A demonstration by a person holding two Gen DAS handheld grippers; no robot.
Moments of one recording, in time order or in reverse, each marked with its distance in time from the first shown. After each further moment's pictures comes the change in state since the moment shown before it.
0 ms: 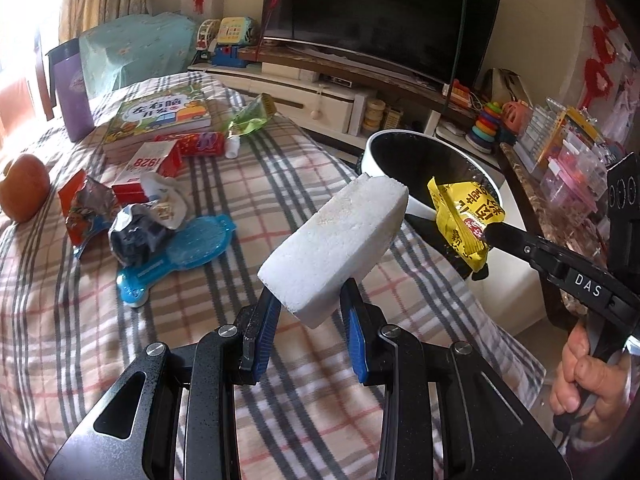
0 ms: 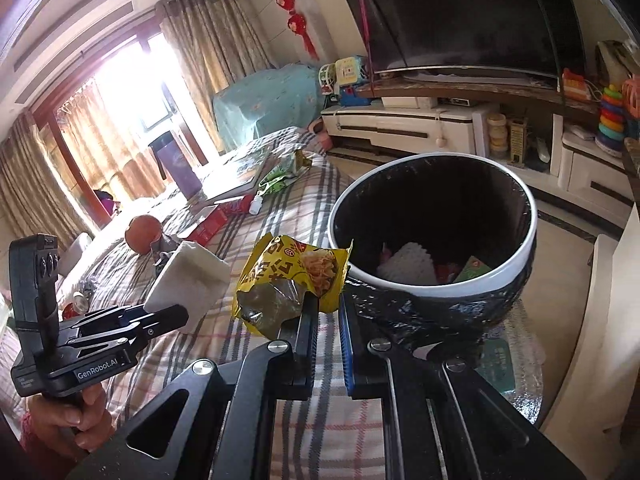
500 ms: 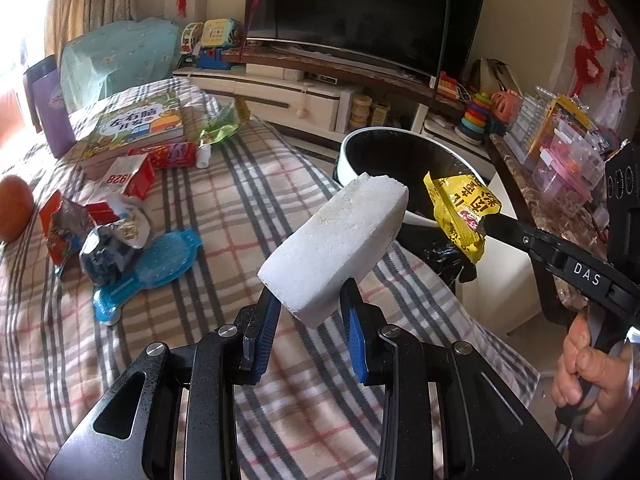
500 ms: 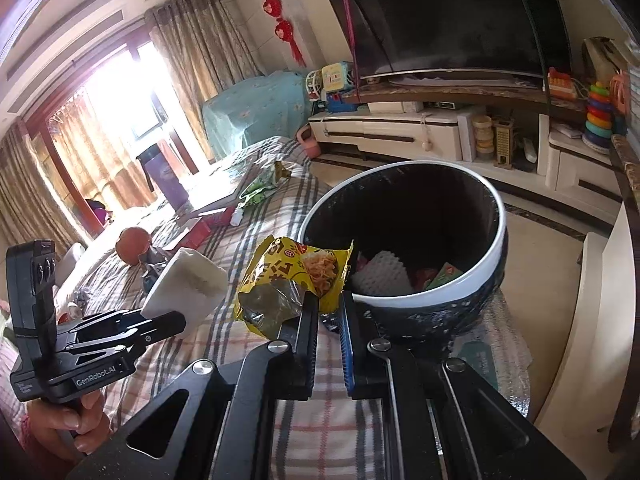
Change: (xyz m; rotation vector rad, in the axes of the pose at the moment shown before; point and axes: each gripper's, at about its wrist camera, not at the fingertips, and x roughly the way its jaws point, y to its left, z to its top) left arm 0.010 -0.024 0.010 0.046 0.009 -0.018; right arm -0.010 -0.022 0.006 0.024 -0.020 -0.032
